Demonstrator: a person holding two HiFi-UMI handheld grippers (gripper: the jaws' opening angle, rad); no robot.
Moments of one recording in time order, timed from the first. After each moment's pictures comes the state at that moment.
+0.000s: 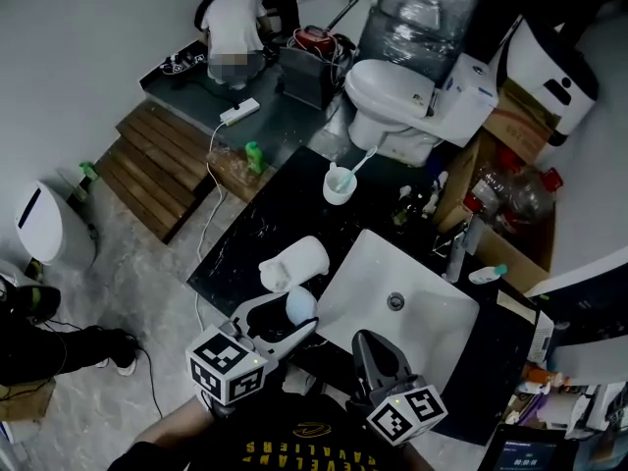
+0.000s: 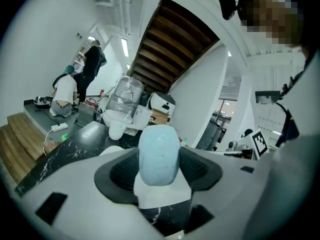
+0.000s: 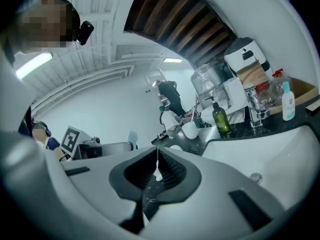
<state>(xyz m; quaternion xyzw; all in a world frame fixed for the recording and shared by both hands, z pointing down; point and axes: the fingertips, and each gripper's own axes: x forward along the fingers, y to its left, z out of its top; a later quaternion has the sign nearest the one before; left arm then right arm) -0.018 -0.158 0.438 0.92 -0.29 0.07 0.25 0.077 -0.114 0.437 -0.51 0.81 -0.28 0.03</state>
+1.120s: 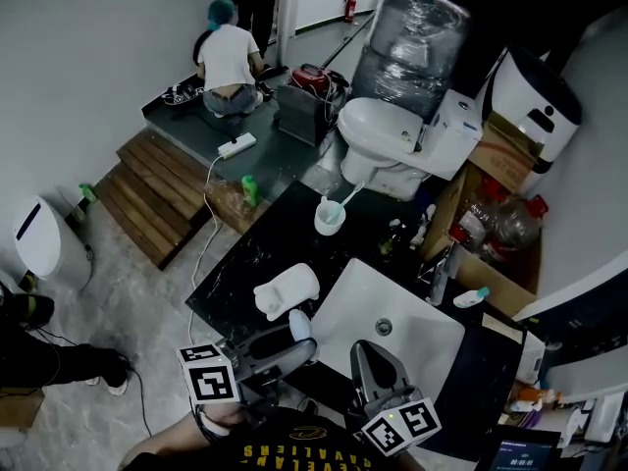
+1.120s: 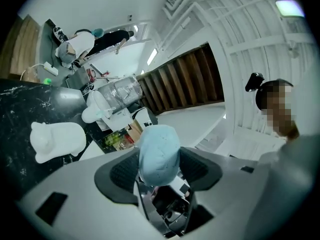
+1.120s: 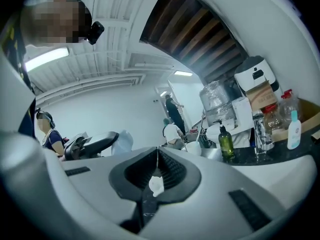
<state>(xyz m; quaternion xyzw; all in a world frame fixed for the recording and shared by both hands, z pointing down) -0.011 -0.138 0.382 0.86 -0.18 -0.15 0.46 0.083 -0.117 0.391 -0.52 0.84 -0.18 0.05</state>
